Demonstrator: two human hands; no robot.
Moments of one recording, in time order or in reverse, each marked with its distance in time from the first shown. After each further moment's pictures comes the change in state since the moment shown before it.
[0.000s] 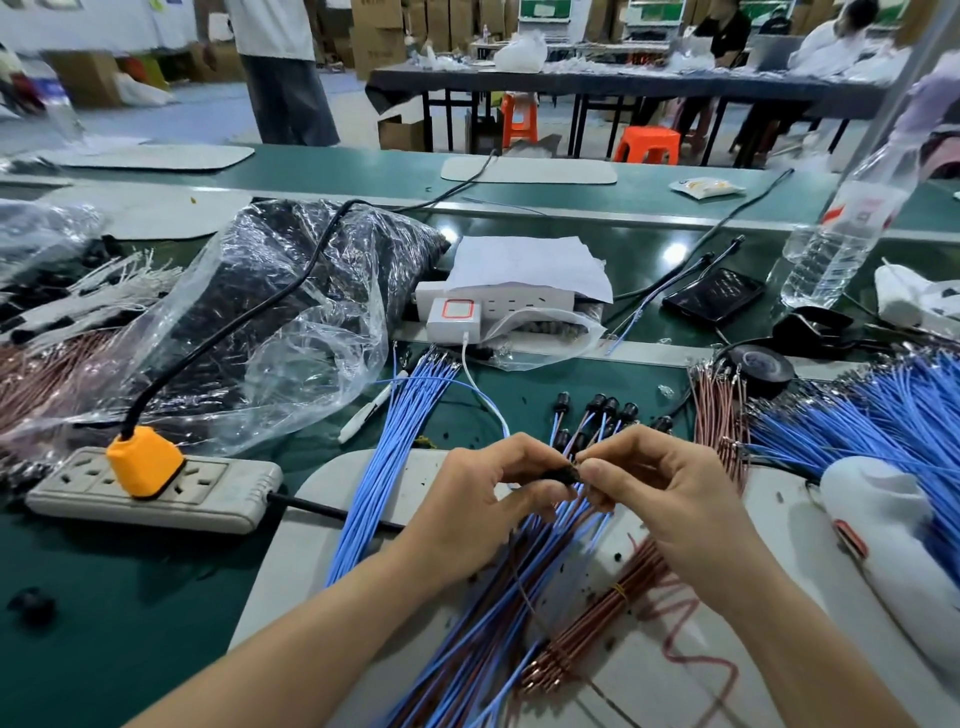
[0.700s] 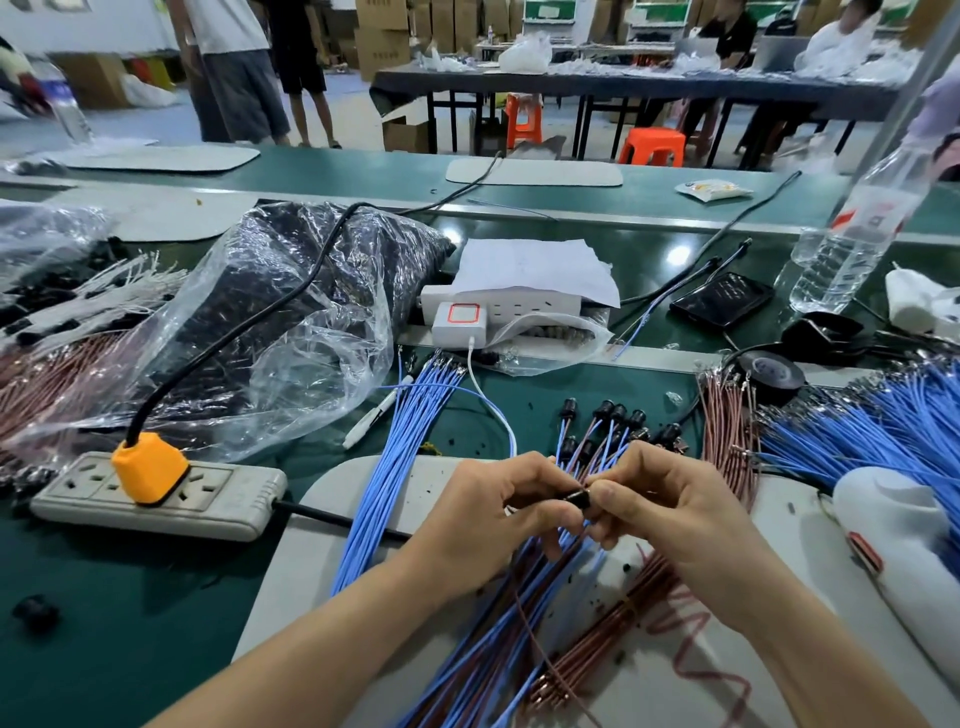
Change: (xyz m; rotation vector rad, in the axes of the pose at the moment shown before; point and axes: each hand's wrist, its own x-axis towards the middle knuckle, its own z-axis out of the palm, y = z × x) left_hand -0.001 0.001 -0.001 -0.054 -0.086 -0.058; right_hand 0.000 0.008 -0.005 0.130 -0.116 0.100
